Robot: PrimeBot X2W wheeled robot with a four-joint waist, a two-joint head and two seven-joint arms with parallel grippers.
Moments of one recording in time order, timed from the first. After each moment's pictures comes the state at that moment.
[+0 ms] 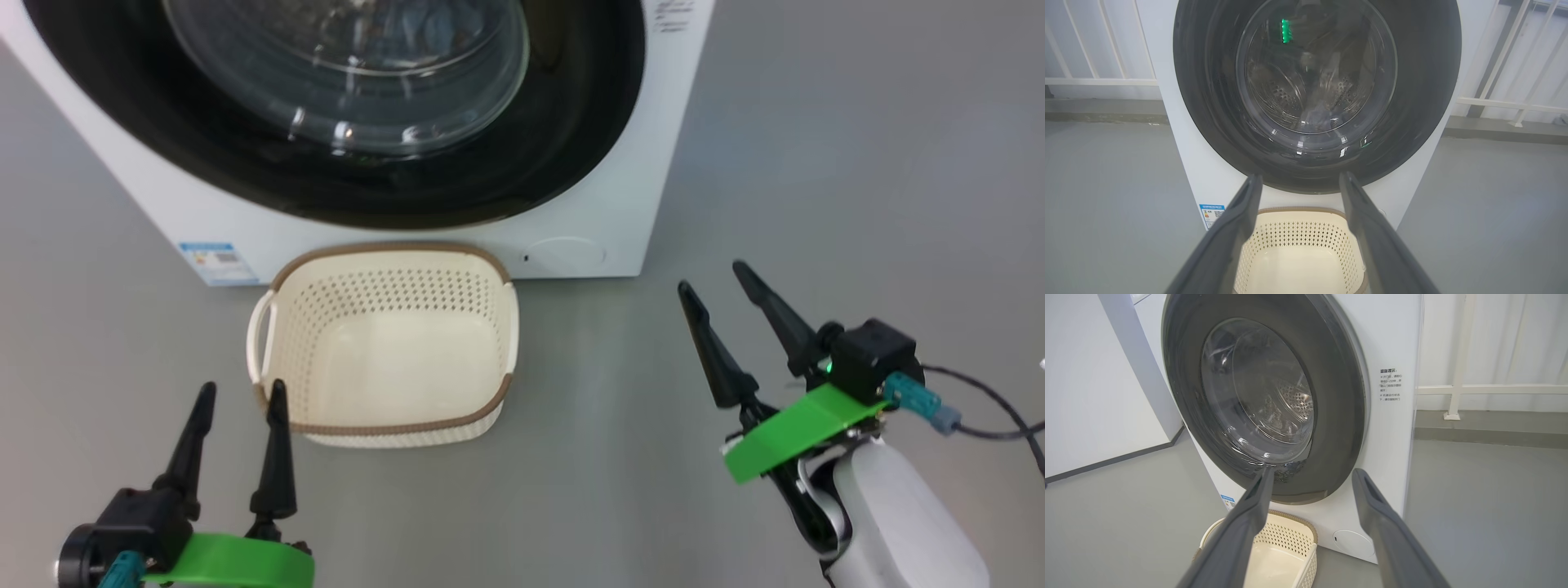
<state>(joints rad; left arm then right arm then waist) -0.06 0.04 -0.03 0.05 -0.20 -0.06 -0.26 -0.40 -0.15 0.24 0.31 0.34 0.14 -0.26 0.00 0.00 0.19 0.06</state>
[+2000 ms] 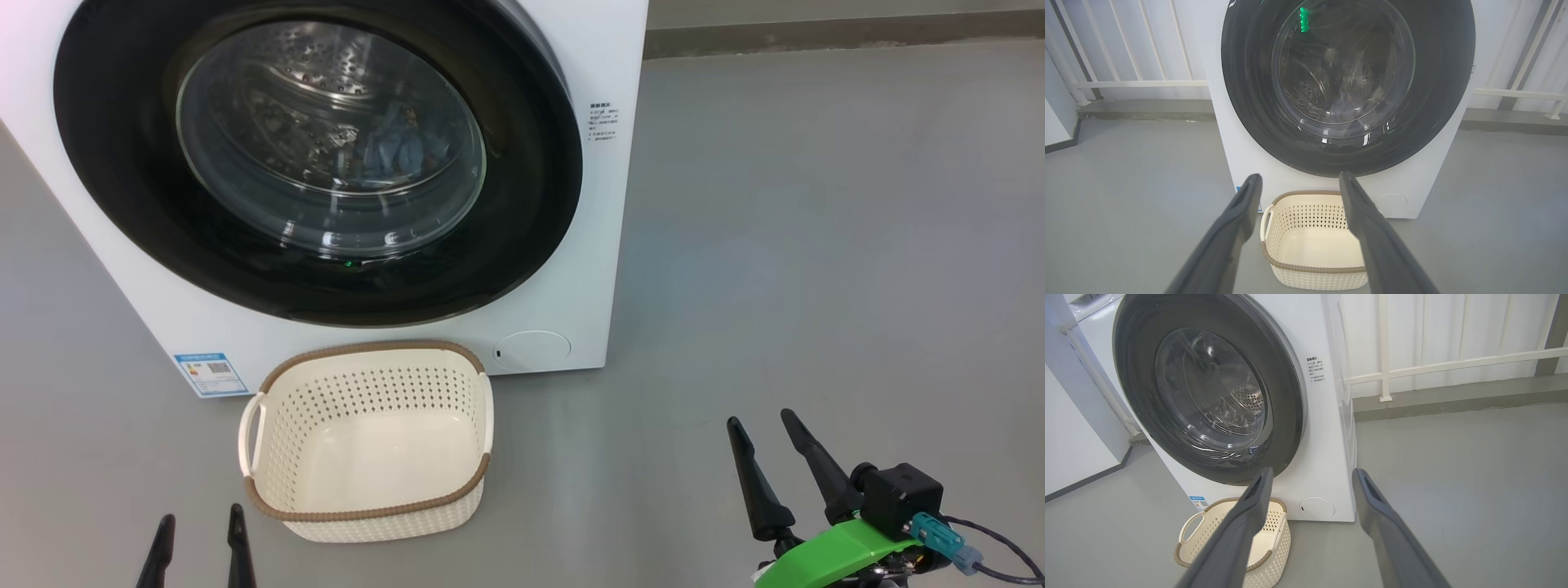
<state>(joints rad) 0.16 0.04 0.05 0.06 -0.16 0.04 -0.26 -0.08 -0.06 0.07 0.27 0.28 0.14 -0.26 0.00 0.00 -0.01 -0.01</state>
